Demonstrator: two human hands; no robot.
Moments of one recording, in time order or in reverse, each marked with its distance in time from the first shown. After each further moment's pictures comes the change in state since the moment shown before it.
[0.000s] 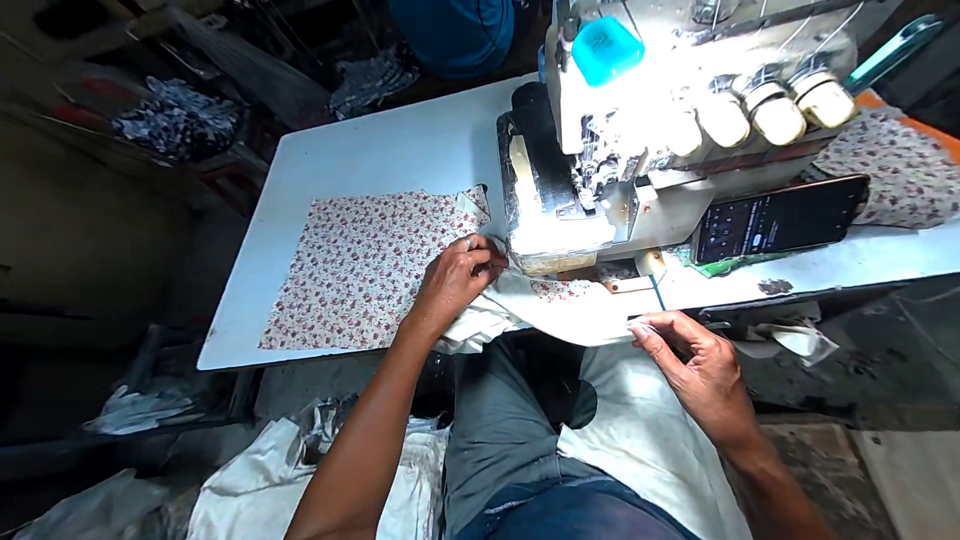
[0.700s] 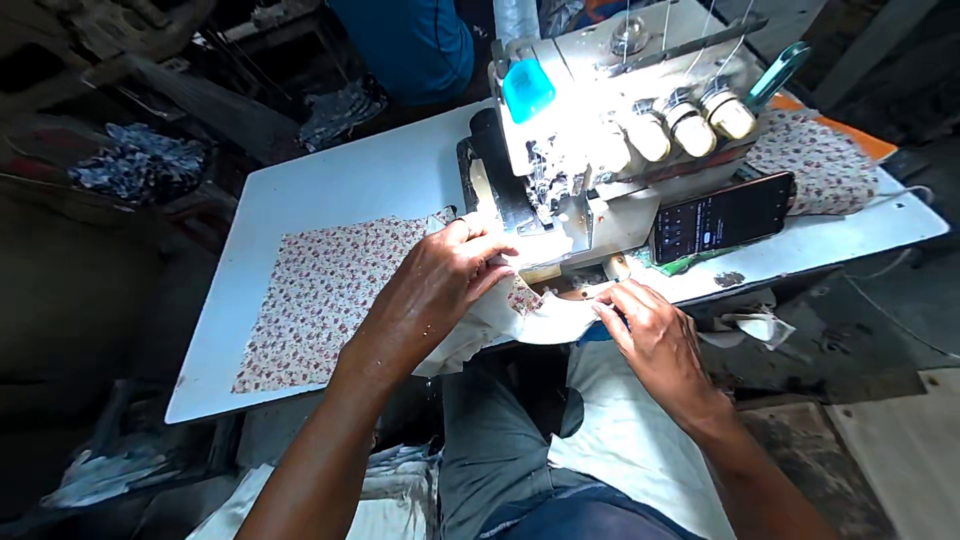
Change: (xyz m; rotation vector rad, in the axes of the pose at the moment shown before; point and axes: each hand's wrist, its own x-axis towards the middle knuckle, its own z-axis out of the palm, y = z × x) left_hand 0.049 0.090 -0.064 0.181 -0.024 0.273; right_hand 0.034 -0.014 0.005 -0.610 0.031 -0.154
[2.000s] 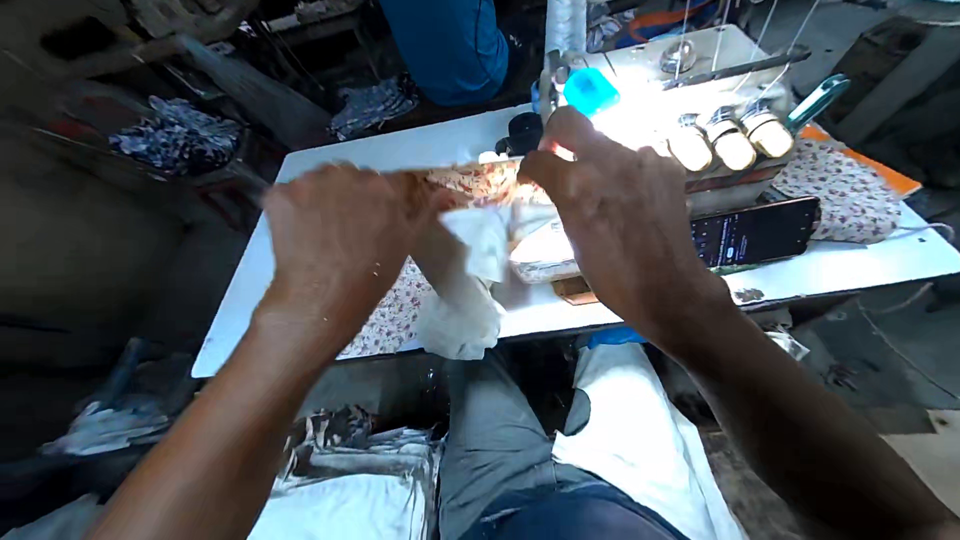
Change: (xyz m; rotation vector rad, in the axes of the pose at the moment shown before) left_hand -0.023 -0.004 -0.074 0.601 -0.041 -0.480; right_hand 0.123 -0.128 -0.063 -0.190 0.012 -0.376
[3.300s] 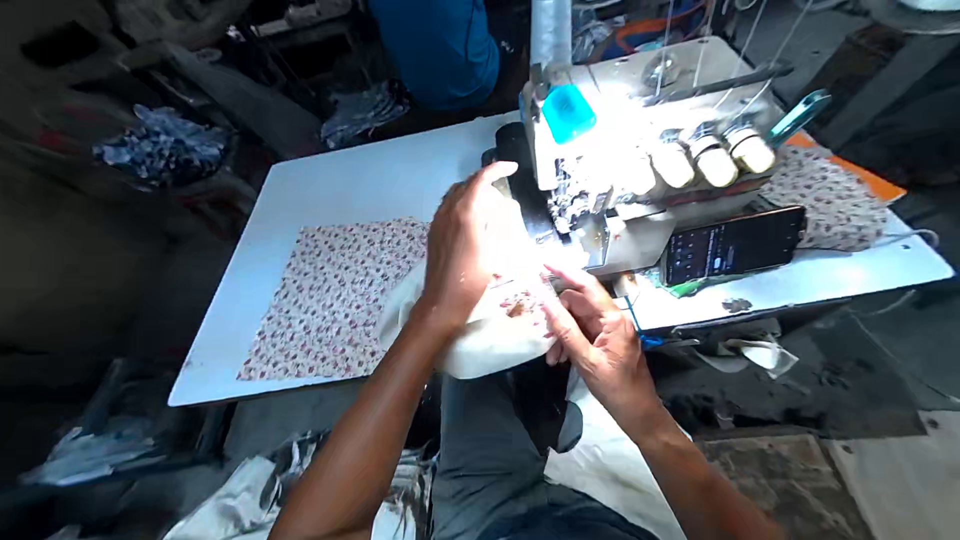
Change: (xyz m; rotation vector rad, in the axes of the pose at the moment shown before) left_hand 0.038 0.072 0.076 -0.832 0.196 -0.022; right_hand -0.111 0.002 0.071 1.184 0.110 0.465
